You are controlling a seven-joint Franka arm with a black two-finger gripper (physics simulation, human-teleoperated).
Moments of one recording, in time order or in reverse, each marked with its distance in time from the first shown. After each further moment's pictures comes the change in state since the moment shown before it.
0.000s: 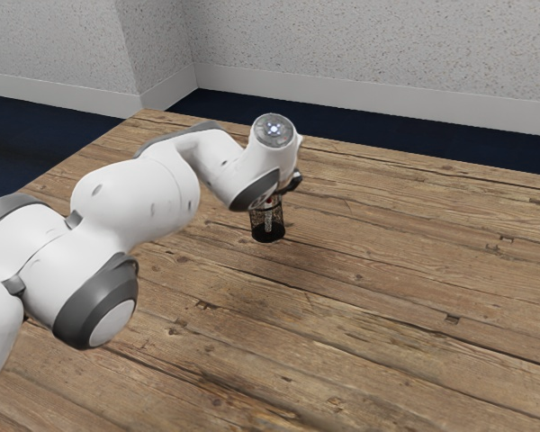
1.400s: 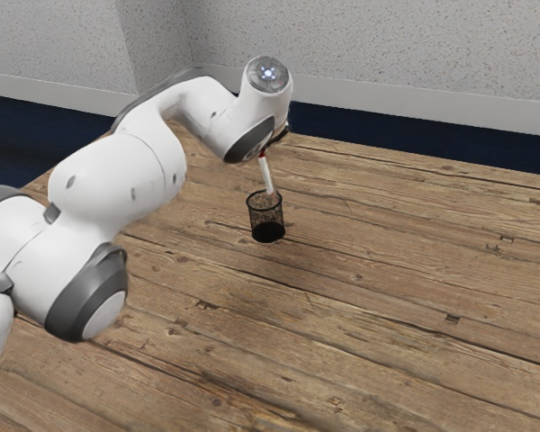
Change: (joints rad) arm -0.022 -0.044 0.098 0.138 -0.002 -0.142 -0.016
